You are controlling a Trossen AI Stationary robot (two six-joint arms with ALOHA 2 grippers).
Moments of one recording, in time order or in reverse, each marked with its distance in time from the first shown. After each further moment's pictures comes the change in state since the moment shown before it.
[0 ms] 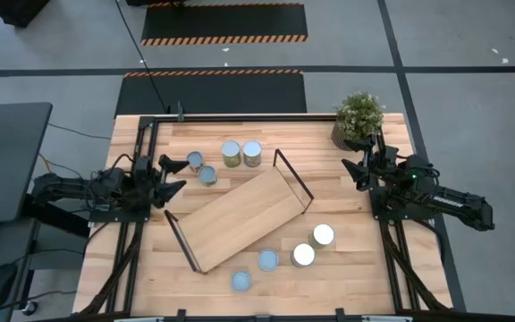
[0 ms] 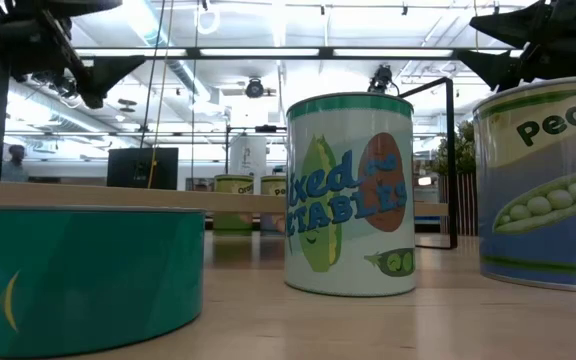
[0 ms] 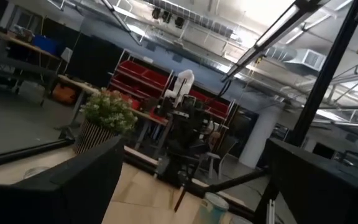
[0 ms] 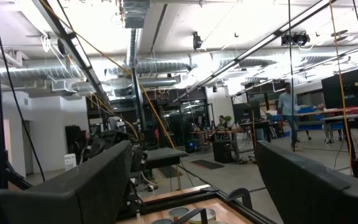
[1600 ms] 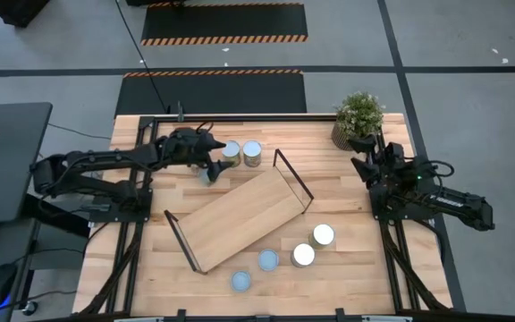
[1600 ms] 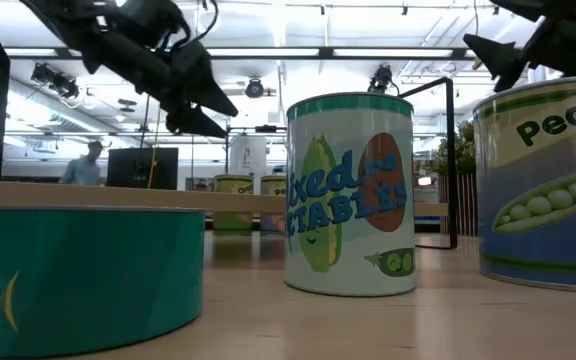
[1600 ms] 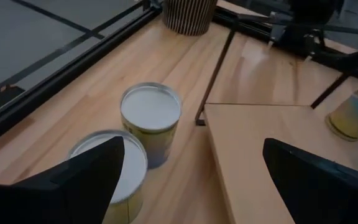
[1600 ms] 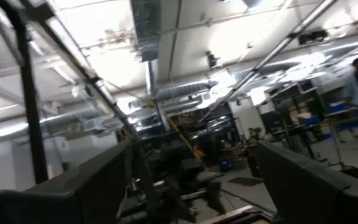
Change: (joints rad) left arm 0.462 1.082 0.632 -0.362 0.332 0.211; right arm 0.000 0.003 0.000 0.117 -0.038 0.208
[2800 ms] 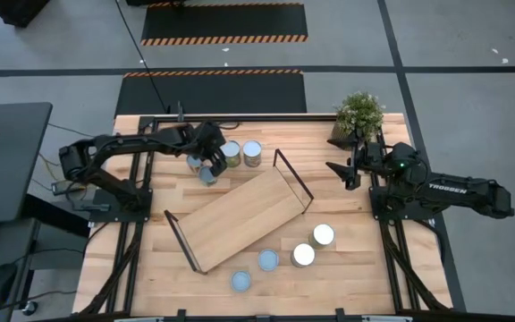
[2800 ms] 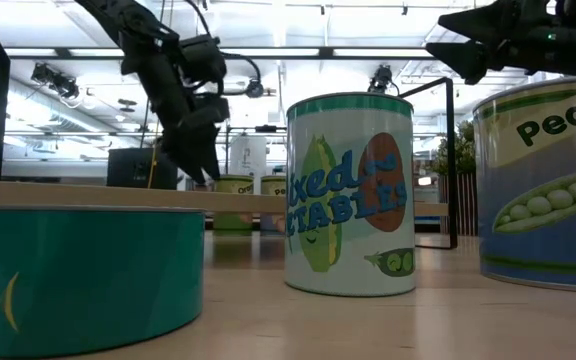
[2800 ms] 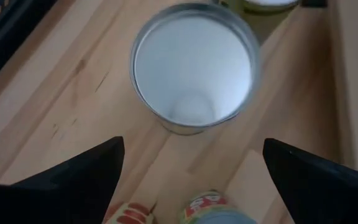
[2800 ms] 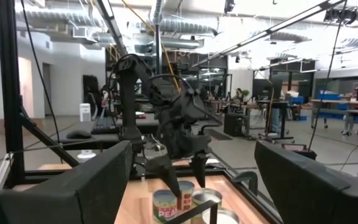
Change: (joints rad) left arm 0.084 0.297 0.265 -0.521 -0.101 0.088; right arm 0.000 0.416 0.166 -0.024 -0.093 -0.360
